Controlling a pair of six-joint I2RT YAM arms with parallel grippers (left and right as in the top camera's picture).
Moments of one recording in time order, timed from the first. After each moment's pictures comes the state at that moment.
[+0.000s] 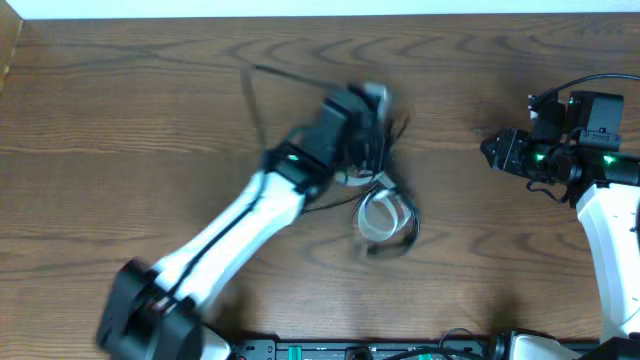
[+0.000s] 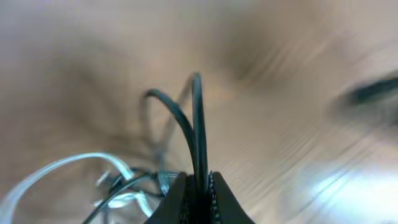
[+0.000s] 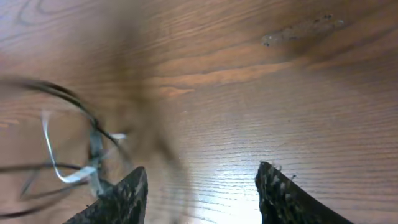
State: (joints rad) left arm -0.61 1.59 1.20 -0.22 0.28 -0.38; right arm -0.15 1.37 1.09 -0.75 -0.40 0.18
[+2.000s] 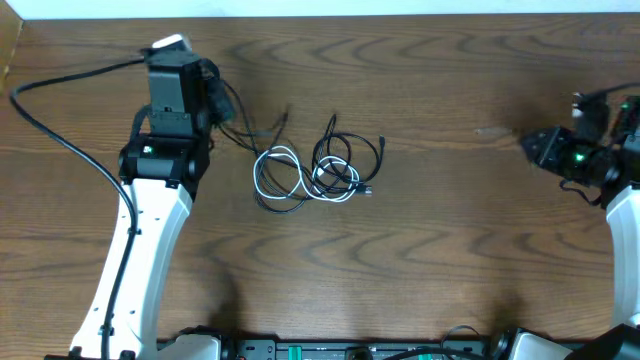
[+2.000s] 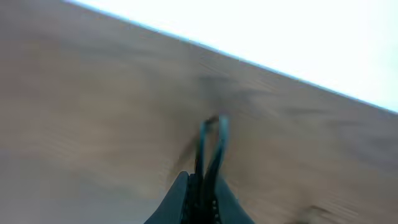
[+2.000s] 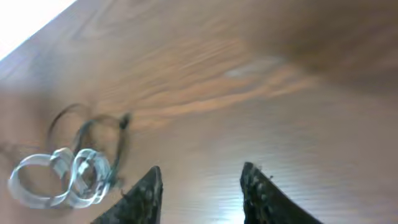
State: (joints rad) left arm -0.10 1.38 1.25 -0.49 -0.15 -0.36; right arm -0.34 1.39 1.09 -0.69 -0.52 0.13
